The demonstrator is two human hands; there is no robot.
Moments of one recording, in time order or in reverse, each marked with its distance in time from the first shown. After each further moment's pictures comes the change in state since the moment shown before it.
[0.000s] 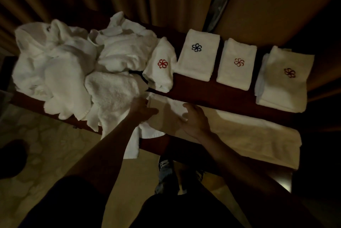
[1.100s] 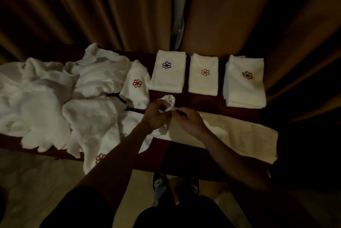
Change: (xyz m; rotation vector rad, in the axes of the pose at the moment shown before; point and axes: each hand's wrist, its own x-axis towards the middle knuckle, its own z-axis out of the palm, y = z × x) left_hand -0.043 0.103 0.061 -0.135 -0.114 0.500; right_hand -0.023 0.017 -0.078 0.512 0.110 0.033
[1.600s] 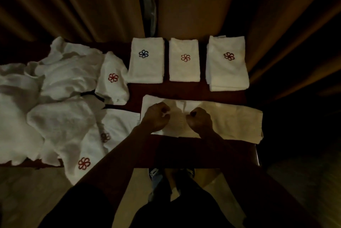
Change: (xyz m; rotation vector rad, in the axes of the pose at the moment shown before) left_hand 0.012 -0.015 0.072 0.345 -0.232 -0.018; right_hand -0.019 0.066 -0.048 -0.203 0.256 0.457
